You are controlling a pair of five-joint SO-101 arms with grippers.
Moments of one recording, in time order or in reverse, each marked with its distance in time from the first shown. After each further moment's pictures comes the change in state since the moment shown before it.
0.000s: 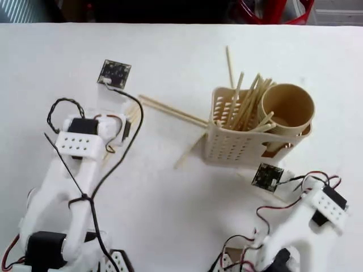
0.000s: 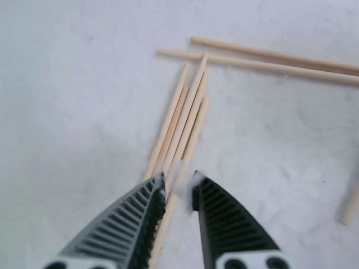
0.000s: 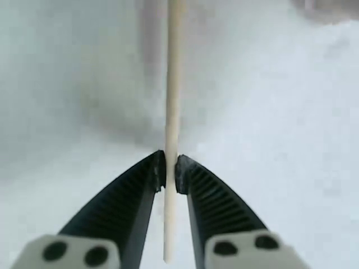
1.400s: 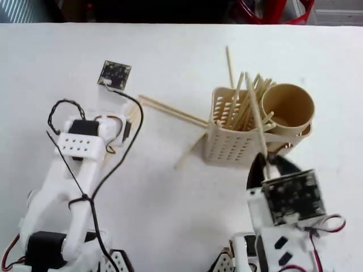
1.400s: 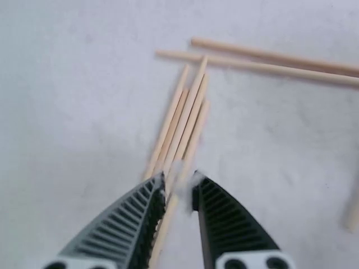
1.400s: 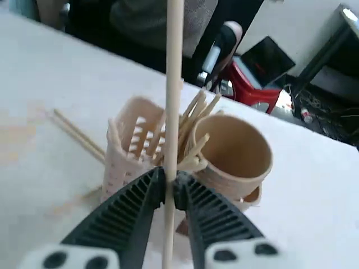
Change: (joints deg) left arm 0.0 0.0 1.8 -2.5 0.0; right arm -47.0 -43.6 -45.3 34.3 -89.0
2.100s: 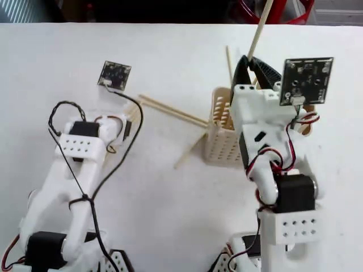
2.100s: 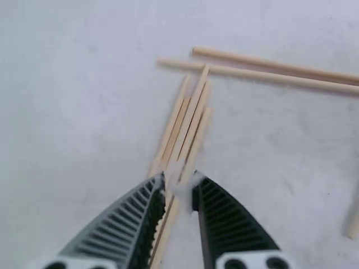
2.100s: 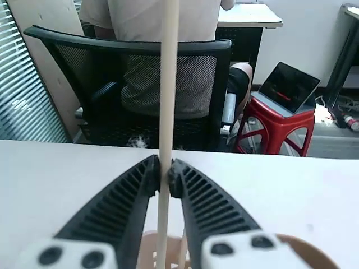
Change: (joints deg) left arm 0.0 0.0 1.1 -2.8 0.0; right arm -4.1 26.0 9.7 -47.6 -18.3
